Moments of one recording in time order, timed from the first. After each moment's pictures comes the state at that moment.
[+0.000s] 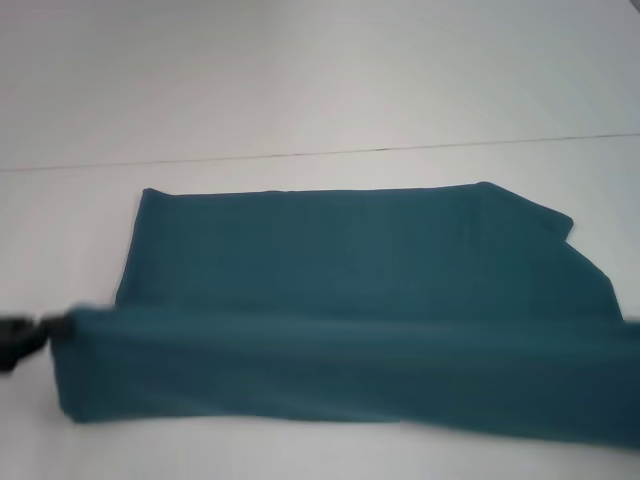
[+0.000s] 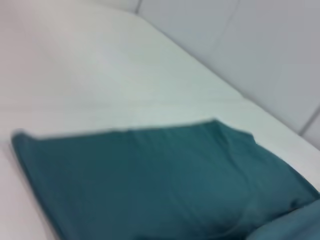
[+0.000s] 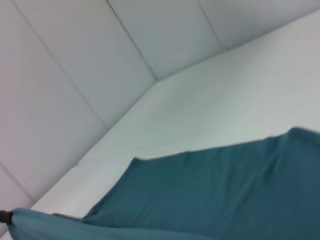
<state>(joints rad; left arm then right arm) -0.50 -2.06 0.26 0.95 2.37 1.77 -1.73 0.23 1.95 -0.09 -0.74 -2.17 -1.88 1.60</state>
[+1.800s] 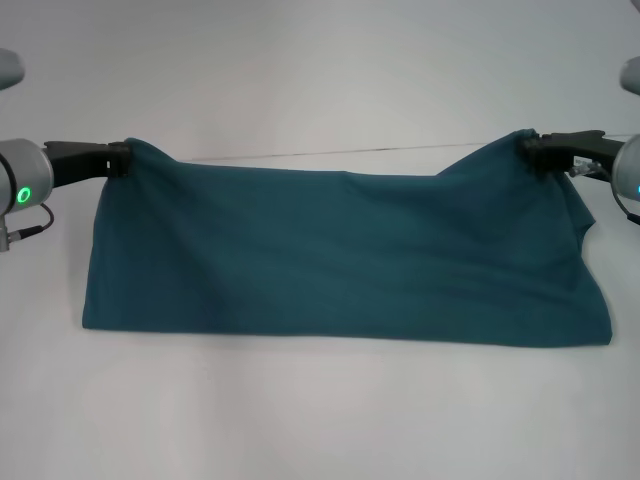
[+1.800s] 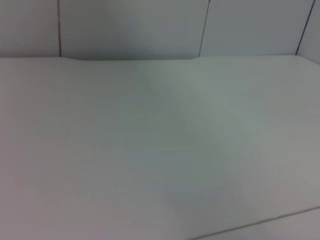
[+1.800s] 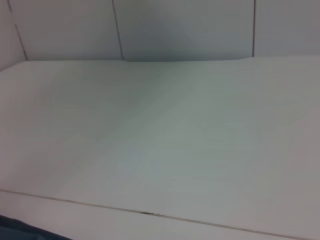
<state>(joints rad) -0.88 -2.09 0.49 0.56 2.35 0.68 -1.84 0.80 2.03 -0.38 -0.47 -2.19 -0.73 1.56</state>
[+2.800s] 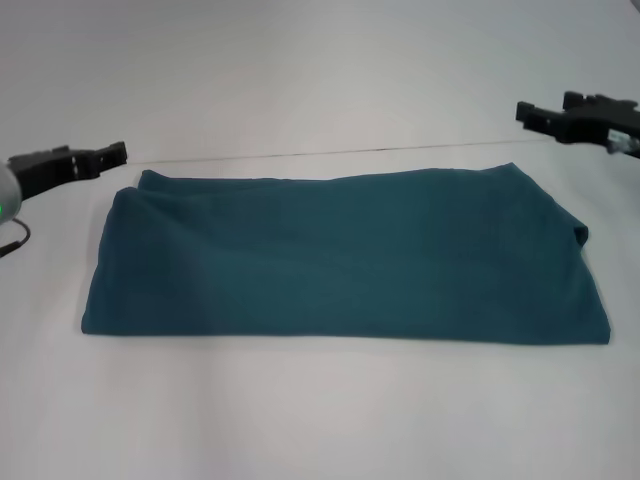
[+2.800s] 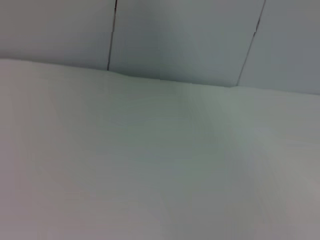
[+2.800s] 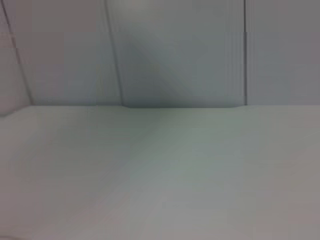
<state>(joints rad) -0.78 -2.14 0.49 0.67 2.23 0.69 -1.87 0.71 2.05 -0.43 -0.64 -2.04 -0.88 1.55</state>
